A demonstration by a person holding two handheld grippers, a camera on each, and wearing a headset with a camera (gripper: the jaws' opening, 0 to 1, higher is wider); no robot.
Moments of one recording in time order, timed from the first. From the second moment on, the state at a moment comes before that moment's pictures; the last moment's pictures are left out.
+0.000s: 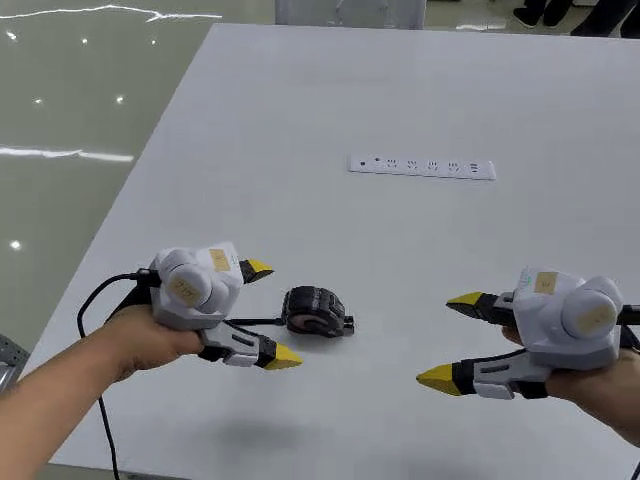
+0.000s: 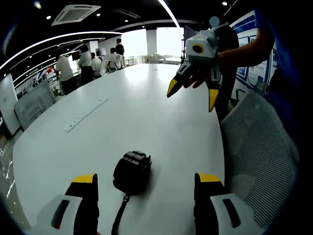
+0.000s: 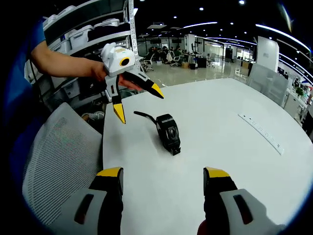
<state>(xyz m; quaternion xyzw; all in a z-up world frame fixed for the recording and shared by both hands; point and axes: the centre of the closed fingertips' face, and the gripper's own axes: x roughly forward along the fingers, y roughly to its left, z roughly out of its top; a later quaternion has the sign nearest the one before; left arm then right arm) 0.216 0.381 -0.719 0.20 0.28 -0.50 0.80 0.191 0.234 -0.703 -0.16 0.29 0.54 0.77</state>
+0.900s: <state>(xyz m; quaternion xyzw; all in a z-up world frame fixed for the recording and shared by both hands) 0.251 0.352 -0.755 0.26 0.29 -0.54 0.75 0.224 0.306 -0.756 -0.23 0.28 0.60 0.71</state>
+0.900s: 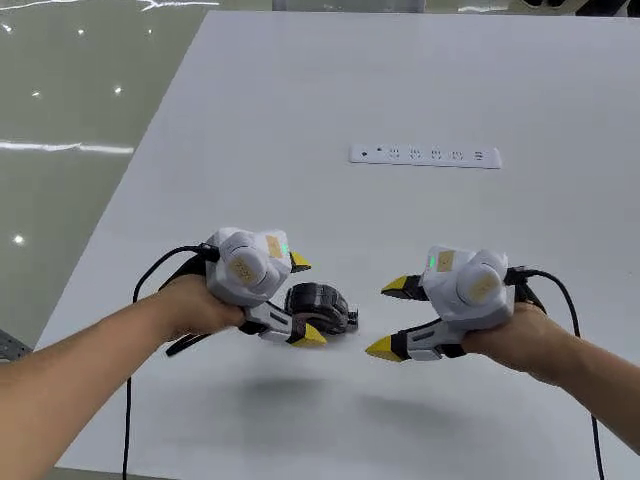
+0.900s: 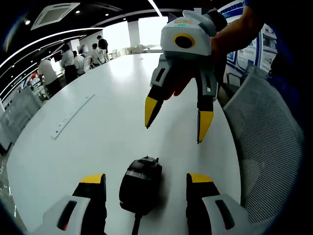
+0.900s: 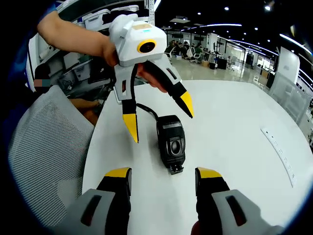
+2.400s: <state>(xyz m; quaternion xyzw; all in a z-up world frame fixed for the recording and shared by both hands) 0.257 0.352 -0.783 0.33 0.31 -0.58 0.68 0.250 0.330 -0.826 -0.27 0.29 0.65 0.65</state>
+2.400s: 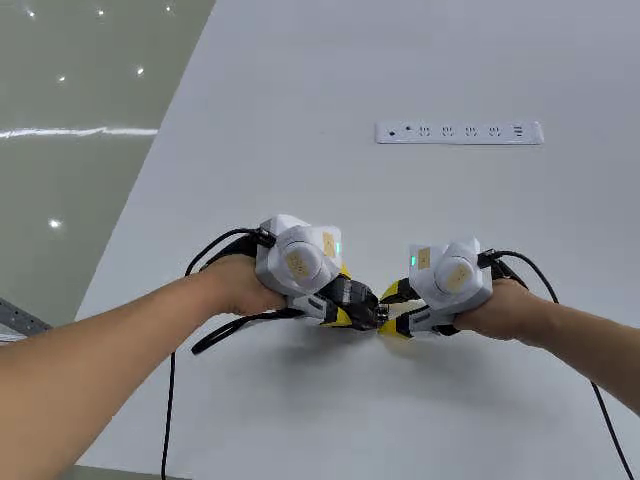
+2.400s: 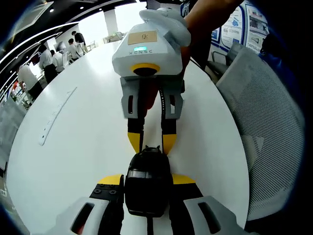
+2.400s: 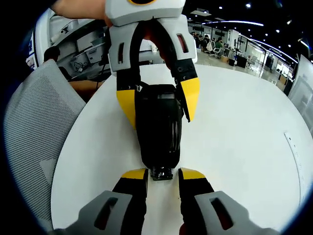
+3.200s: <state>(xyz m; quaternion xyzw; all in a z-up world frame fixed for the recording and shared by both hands) 0.257 0.352 -0.783 0.34 0.32 -0.58 0.67 0.247 0.328 -0.826 -0.31 0.27 0.66 0.63</state>
